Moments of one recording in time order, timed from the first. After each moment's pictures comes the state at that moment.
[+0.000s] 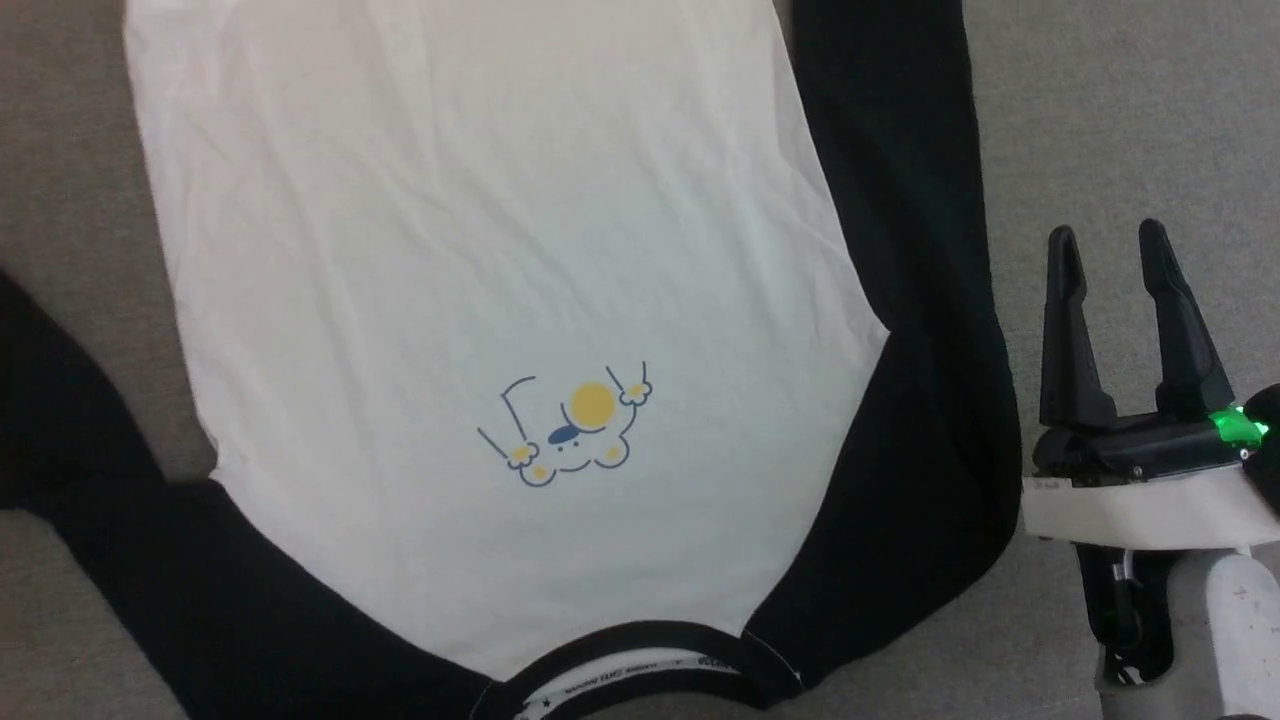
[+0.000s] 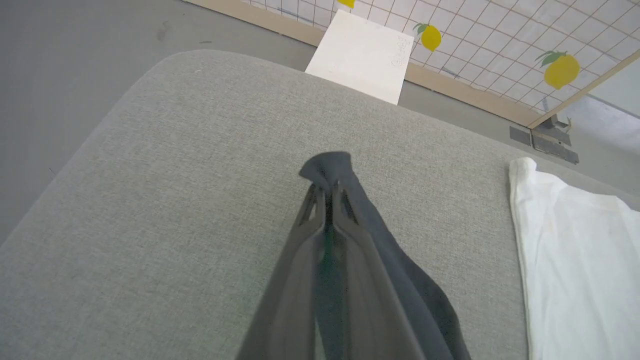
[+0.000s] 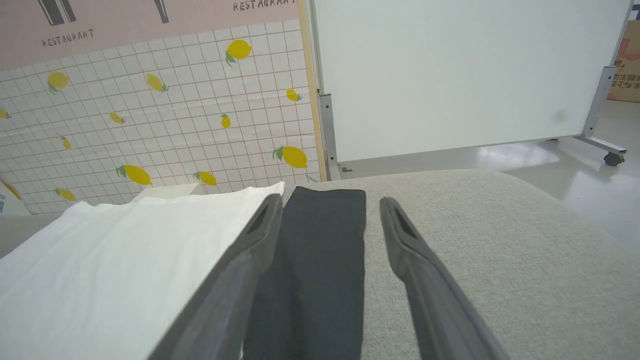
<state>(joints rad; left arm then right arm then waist) -0.41 0.69 0.42 -0.02 -0.68 0.15 0.65 -0.19 -0.05 -0.02 -0.11 0.25 0.13 -0.26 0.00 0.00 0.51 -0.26</state>
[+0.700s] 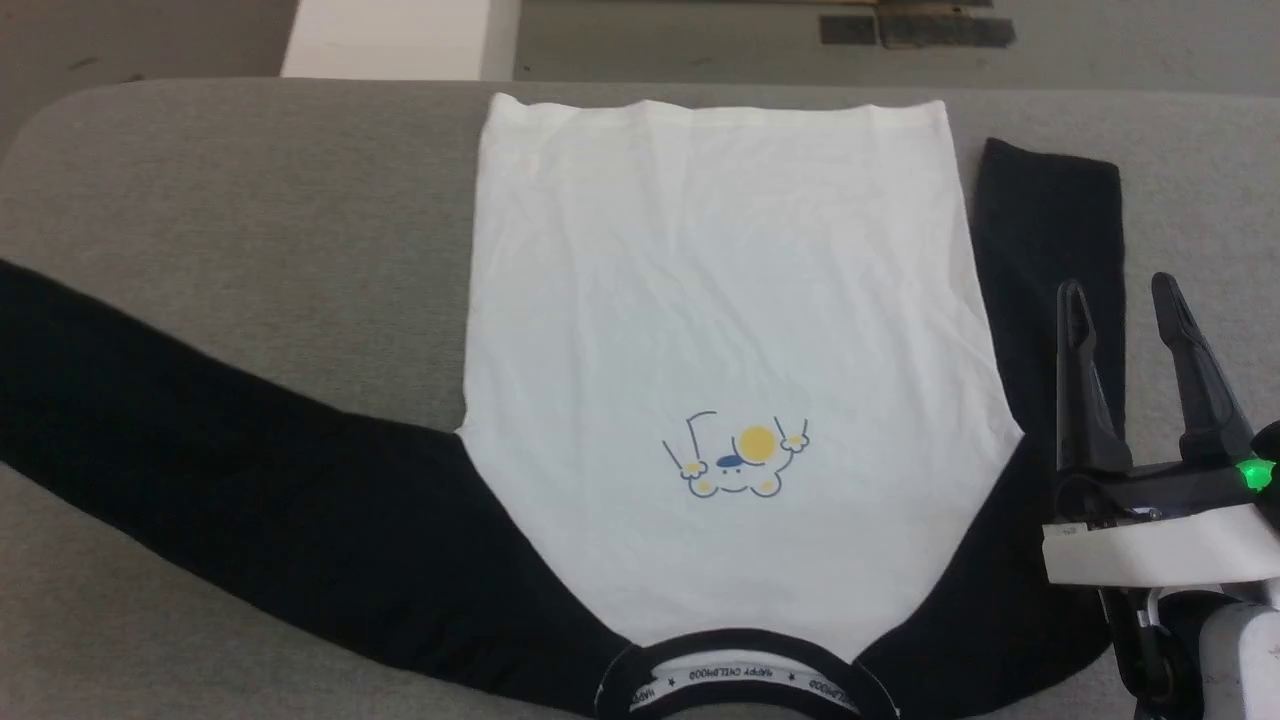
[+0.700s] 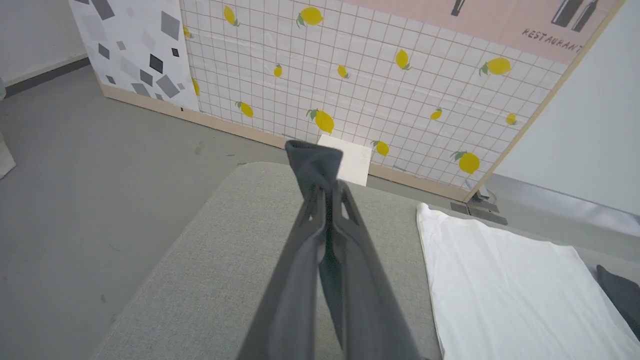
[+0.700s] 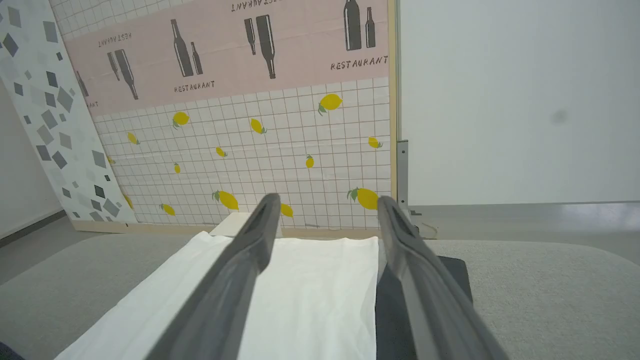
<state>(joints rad) -0.14 0.57 0.49 -0.52 -0.80 0.11 0.70 -0.08 -0.05 -0.06 -0.23 0.19 0.13 -0.12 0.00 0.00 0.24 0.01</state>
